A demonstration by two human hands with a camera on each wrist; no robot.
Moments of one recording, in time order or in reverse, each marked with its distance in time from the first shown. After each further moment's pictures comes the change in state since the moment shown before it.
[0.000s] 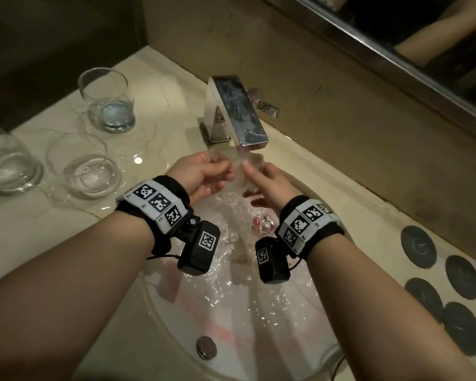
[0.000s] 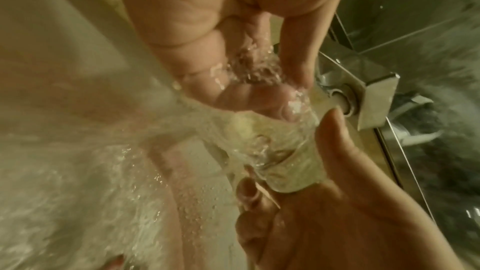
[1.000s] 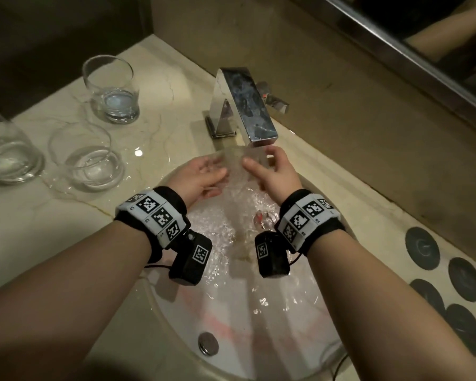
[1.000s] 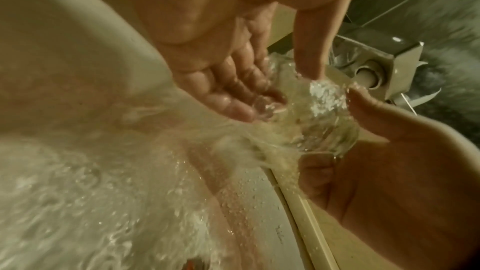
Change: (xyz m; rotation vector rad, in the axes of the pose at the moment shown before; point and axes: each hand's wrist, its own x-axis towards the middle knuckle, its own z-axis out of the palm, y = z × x) left_hand -0.004 -0.024 -0.016 0.190 0.100 0.057; right_hand 0.013 0.000 0.008 -0.110 0.189 -0.156
